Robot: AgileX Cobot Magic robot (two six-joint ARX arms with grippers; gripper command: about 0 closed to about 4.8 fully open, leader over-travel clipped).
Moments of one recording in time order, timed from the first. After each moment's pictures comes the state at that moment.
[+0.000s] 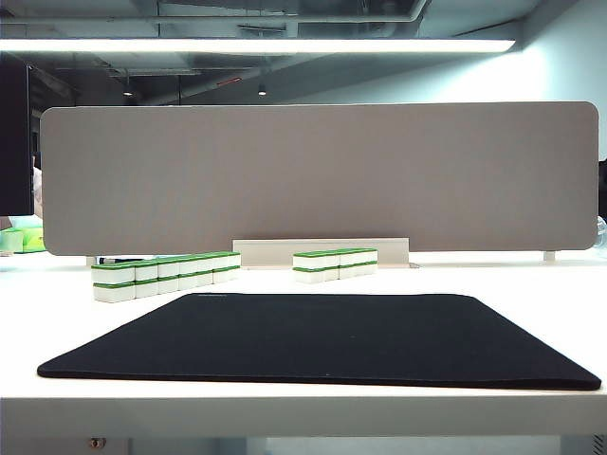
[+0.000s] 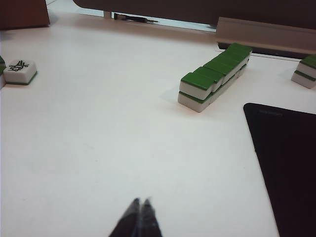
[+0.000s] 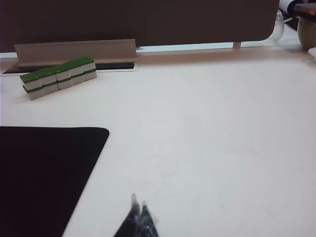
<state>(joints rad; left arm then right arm) 0.03 0.00 0.01 -0.18 0.02 -0.08 0.01 0.00 0.09 -0.20 -0.02 0.05</state>
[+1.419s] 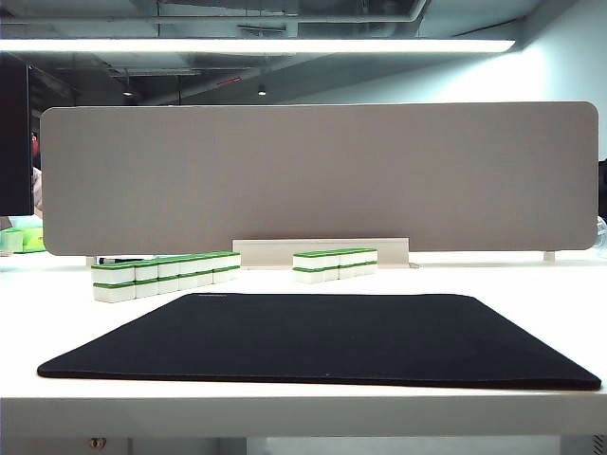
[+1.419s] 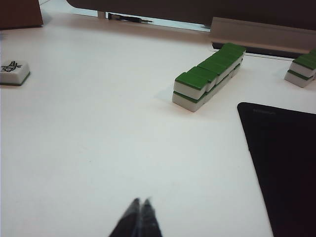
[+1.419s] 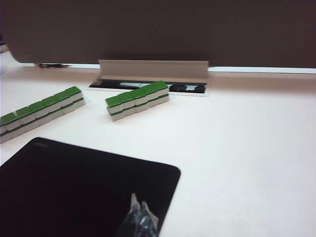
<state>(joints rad) 0.03 0.00 0.01 -0.18 0.04 -0.08 0.01 0.50 0.49 -0.17 -0.29 0.05</state>
